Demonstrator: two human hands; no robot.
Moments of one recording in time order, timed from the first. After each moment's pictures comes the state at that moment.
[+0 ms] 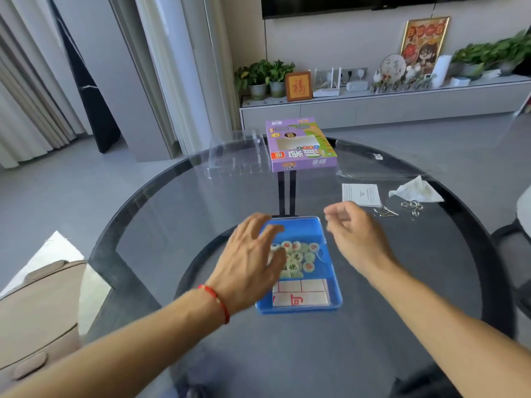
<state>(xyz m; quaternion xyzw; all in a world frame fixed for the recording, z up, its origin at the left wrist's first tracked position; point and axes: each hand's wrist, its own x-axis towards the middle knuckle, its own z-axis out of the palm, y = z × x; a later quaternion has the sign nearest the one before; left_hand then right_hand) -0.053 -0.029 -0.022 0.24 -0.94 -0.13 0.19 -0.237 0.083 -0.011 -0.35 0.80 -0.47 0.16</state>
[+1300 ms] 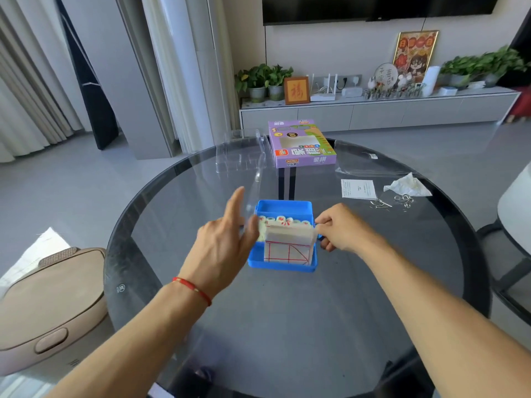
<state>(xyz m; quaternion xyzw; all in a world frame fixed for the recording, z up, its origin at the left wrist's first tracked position) 0.006 -0.019 0.014 0.32 -0.89 -0.16 0.28 -0.234 0.064 -0.019 -0.40 0.86 -0.26 0.19</state>
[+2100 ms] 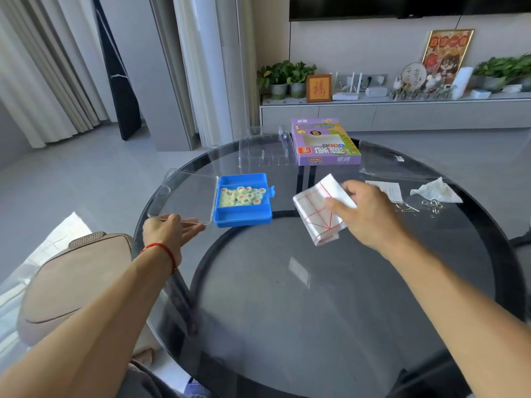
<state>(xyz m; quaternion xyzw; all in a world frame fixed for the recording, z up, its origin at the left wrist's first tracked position) 0.073 -0.126 -0.014 0.55 -0.34 -0.62 0.45 -0.206 0.067 0.022 -0.48 0.77 -0.42 0.08</state>
